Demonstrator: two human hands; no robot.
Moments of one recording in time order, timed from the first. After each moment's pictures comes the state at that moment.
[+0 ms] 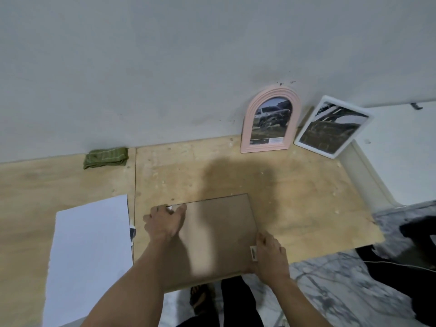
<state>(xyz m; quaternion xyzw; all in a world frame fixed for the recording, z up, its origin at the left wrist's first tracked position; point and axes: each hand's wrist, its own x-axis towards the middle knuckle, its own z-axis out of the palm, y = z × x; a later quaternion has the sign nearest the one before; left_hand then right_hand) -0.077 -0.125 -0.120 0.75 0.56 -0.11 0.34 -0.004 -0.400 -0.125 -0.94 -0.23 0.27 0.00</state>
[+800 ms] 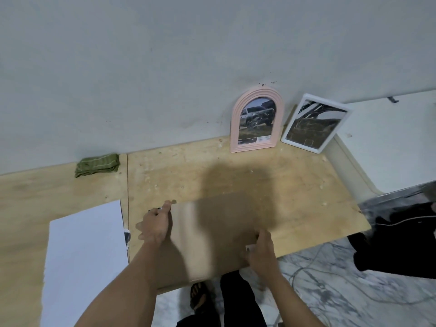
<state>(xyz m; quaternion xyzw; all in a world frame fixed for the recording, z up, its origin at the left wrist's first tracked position) -0.079 -0.134 -0.094 0.61 0.63 -0.01 0.48 -0.012 -0.402 -0.113 -0.91 -0.05 0.29 0.29</state>
